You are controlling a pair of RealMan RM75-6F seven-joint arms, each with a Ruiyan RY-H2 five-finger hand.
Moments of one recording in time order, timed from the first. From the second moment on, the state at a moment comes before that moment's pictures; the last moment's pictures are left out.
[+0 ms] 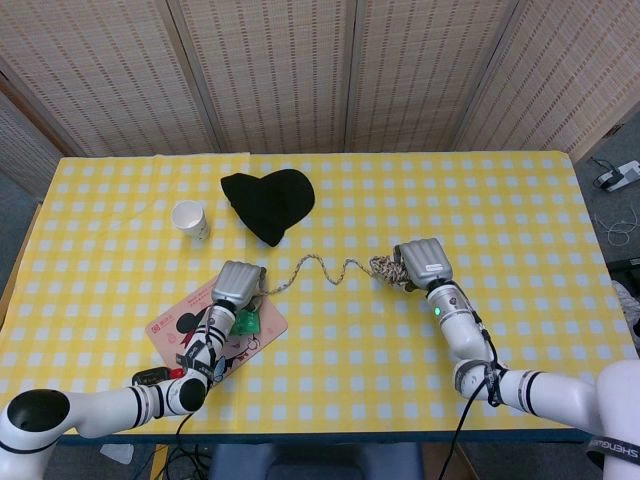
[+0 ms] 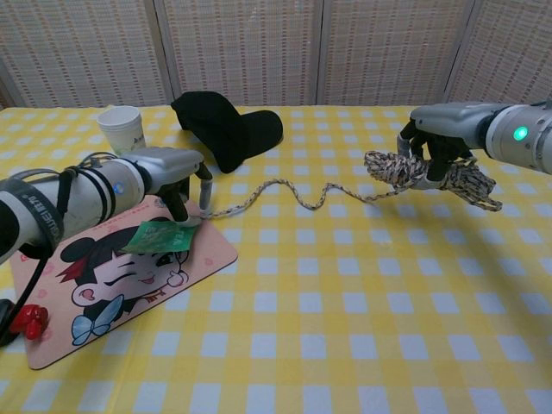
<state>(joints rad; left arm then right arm) -0.95 -1.76 -0.22 -1.25 0.64 0.89 0.70 0.89 -1.48 0.15 -1.41 -0.67 0.87 -0.57</state>
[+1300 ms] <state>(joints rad) -1.02 -1.81 -0.22 -1.20 0.50 0.89 0.78 0.88 -1.48 0.14 -1.40 -0.66 0.88 -0.54</state>
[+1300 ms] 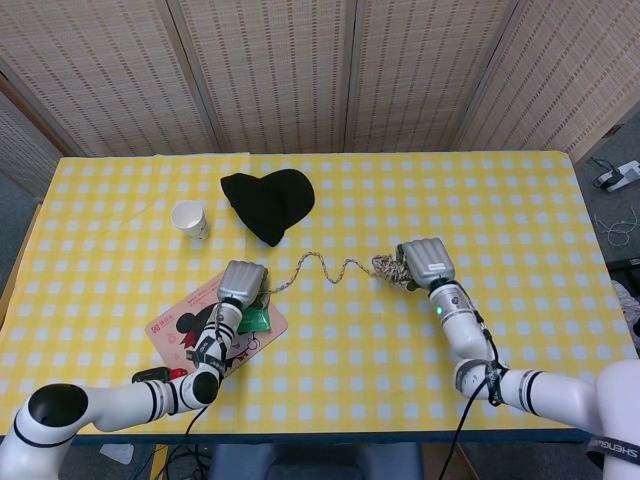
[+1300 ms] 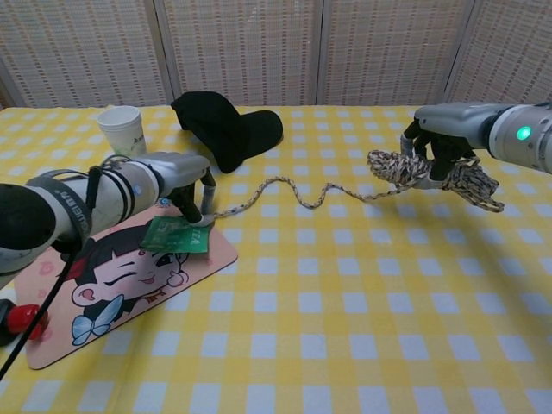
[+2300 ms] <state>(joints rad) -1.01 -1.82 -0.23 -1.19 0.52 0.93 0.76 0.88 -1.48 0.15 -1.41 -0.66 0.88 -0.53</state>
